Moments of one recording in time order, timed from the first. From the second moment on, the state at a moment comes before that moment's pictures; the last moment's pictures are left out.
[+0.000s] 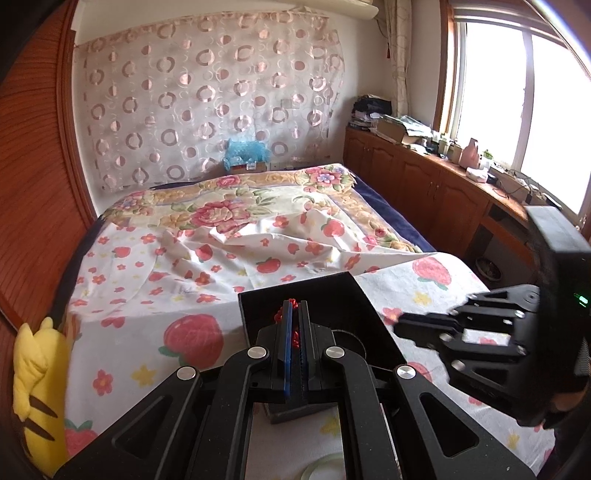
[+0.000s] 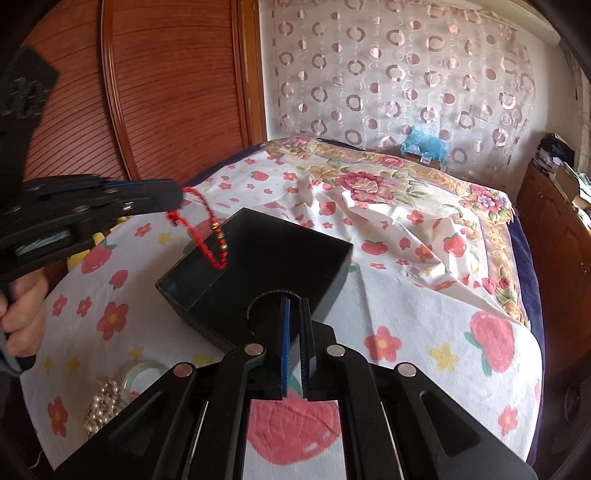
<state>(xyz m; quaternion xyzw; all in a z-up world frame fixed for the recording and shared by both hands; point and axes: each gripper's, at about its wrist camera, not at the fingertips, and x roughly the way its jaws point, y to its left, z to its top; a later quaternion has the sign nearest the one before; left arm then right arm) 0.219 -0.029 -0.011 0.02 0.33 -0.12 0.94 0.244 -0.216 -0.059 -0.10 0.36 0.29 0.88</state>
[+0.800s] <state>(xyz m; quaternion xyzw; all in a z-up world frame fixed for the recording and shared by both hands) 0.123 -0.016 -0.060 0.03 0.37 -0.11 0.92 0.141 -0.294 -0.085 -0.01 0.37 0.27 0.89</state>
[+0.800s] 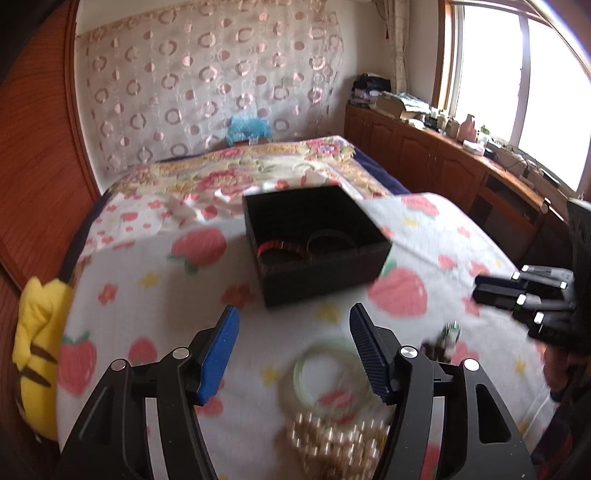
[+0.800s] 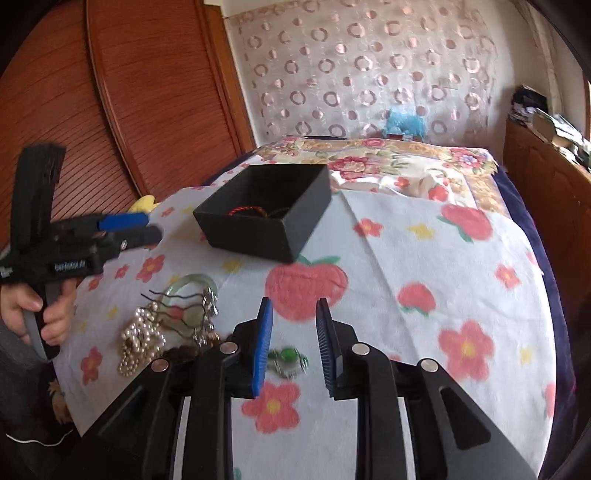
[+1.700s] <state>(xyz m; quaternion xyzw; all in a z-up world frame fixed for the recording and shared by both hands) 0.096 -0.024 -0.091 0.03 0.41 -0.12 0.91 0.150 -0.272 -0.118 -0.07 0.42 0.28 0.86</state>
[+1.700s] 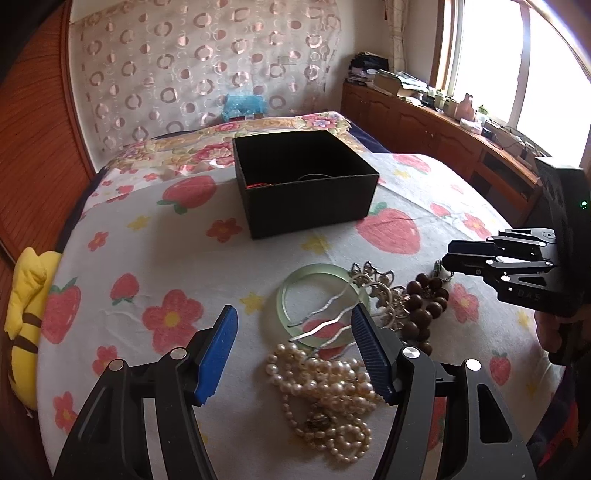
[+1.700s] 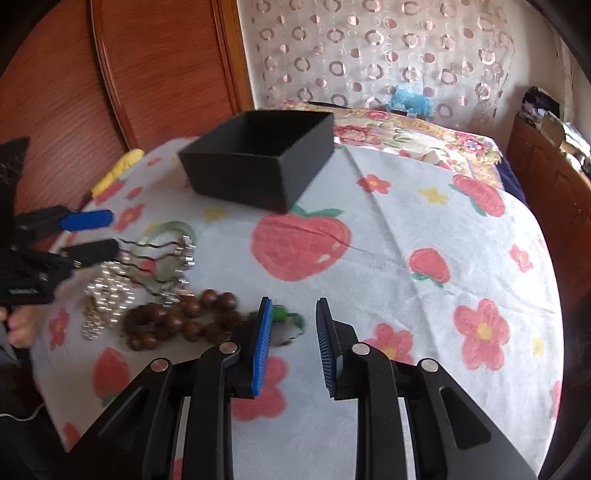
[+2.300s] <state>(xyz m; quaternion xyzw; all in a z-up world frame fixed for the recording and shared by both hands) 0.091 -0.033 -0.096 0.03 0.41 -0.12 0.90 0.140 -0.223 -0.126 -0.14 0.42 0.32 0.84</state>
